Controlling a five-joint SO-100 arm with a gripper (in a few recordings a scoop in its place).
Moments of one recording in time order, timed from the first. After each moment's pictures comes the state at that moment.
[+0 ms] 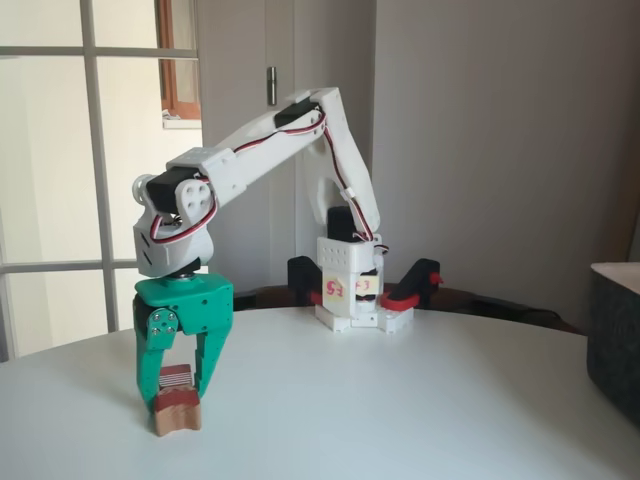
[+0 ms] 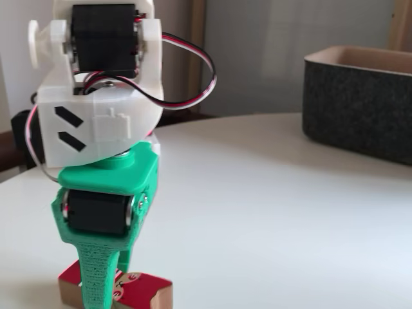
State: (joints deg) arm 46.6 67.4 88.0 72.4 71.1
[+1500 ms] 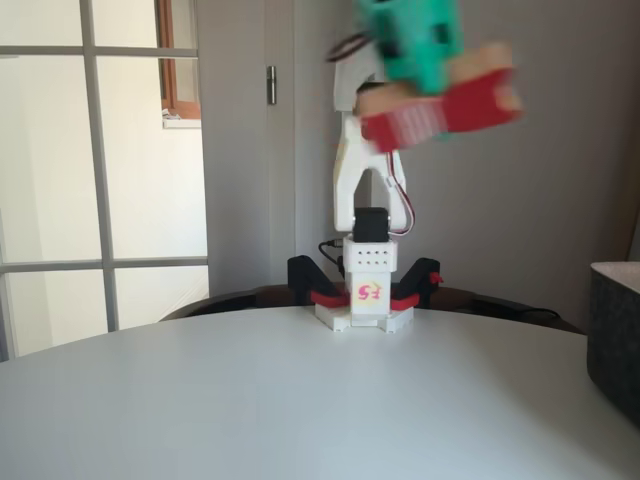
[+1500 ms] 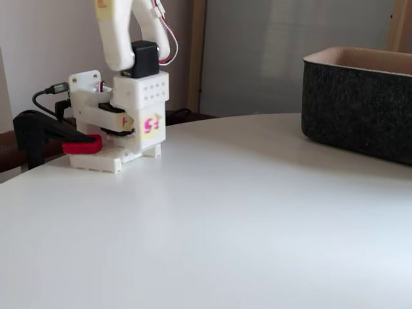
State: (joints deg) arm -4.3 102.5 66.5 64.4 64.6
